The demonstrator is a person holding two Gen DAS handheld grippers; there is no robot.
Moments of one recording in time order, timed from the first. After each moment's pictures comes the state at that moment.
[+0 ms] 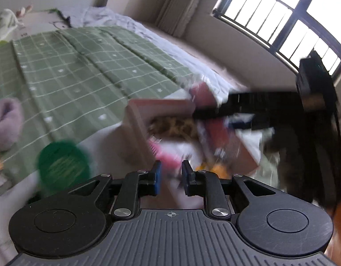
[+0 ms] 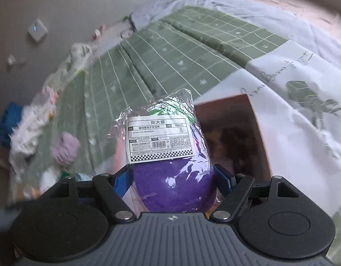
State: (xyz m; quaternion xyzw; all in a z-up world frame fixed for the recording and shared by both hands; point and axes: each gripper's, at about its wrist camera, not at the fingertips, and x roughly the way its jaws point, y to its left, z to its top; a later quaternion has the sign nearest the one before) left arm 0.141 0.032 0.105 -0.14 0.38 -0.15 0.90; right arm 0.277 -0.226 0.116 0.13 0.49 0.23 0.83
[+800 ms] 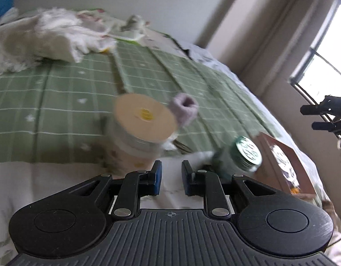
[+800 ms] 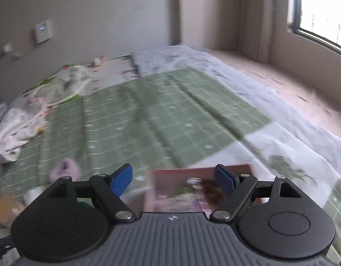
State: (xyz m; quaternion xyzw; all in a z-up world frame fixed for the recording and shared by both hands) left arm 0.002 0.217 0.079 -0.27 0.30 0.07 0.91; right arm 0.219 -0.100 0.209 -0.02 0.38 0.19 0.91
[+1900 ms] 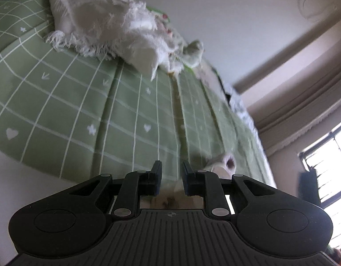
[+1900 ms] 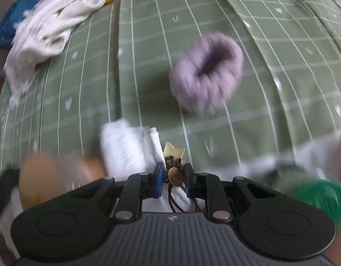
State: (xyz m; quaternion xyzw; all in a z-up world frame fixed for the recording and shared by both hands) left arm -0.023 0.330 0.060 -0.44 0.25 0.14 0.85; right arm 0.202 0.116 0.075 -0.09 0.61 0.30 0.73
